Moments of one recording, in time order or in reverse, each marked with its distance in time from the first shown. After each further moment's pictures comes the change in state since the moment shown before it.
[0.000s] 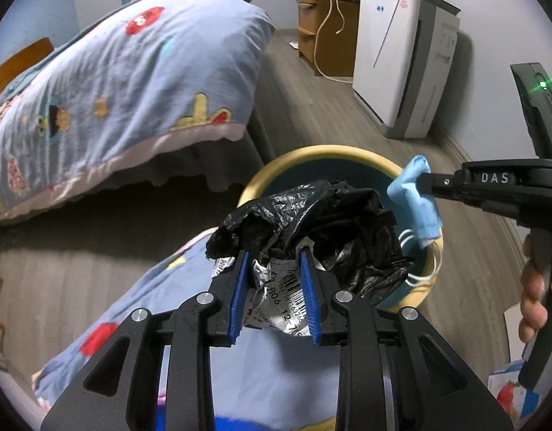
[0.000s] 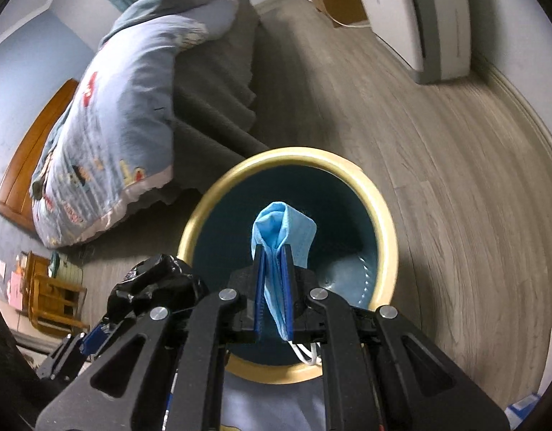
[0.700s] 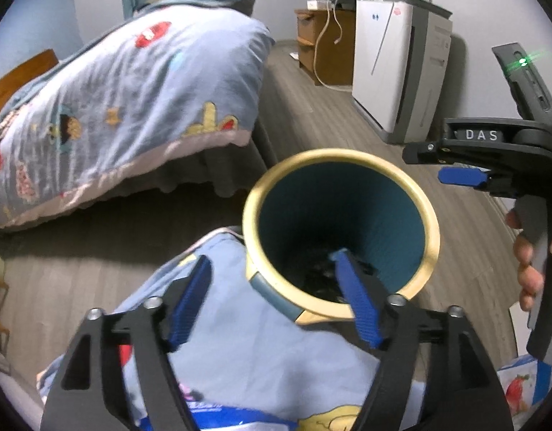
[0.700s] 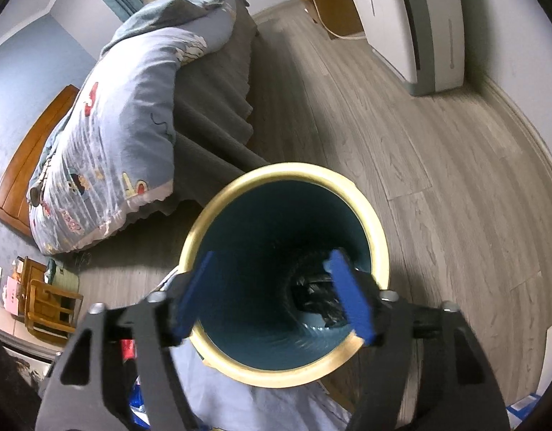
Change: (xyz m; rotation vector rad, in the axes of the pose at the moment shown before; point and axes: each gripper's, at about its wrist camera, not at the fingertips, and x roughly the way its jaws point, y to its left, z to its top) left arm -0.033 0.004 -0.017 0.023 -0.059 0.039; right arm -0.017 0.011 0.003 -0.025 -0.053 -0.014
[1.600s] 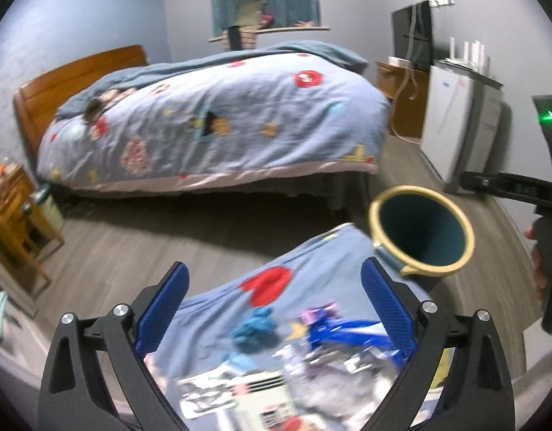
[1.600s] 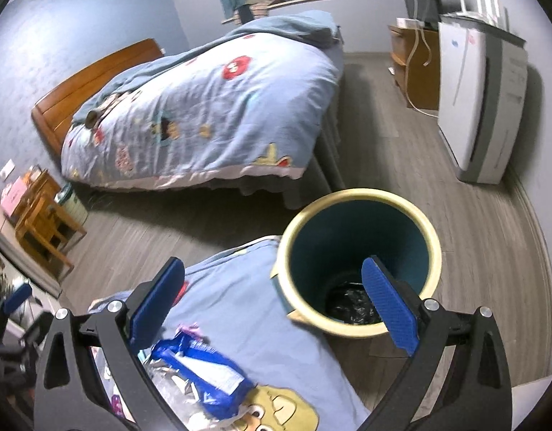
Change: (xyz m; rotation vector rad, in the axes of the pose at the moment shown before) left arm -0.183 0.141 -0.090 -0.192 -0.135 0.232; right arm -0.090 0.147 -0.089 -0.402 -0.110 0.063
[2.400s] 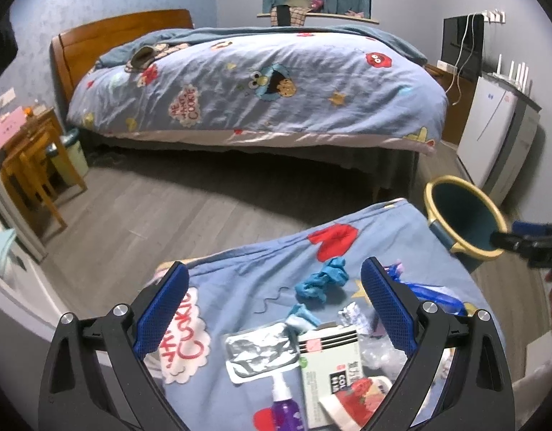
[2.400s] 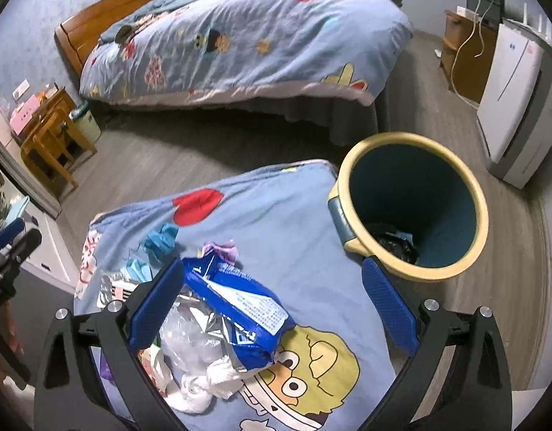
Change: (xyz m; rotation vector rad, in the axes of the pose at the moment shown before) left arm 0.004 0.087 -0.057 -0.160 0.086 0.052; right arm 0.039 0.072 -0.065 -0.190 0.226 0.026
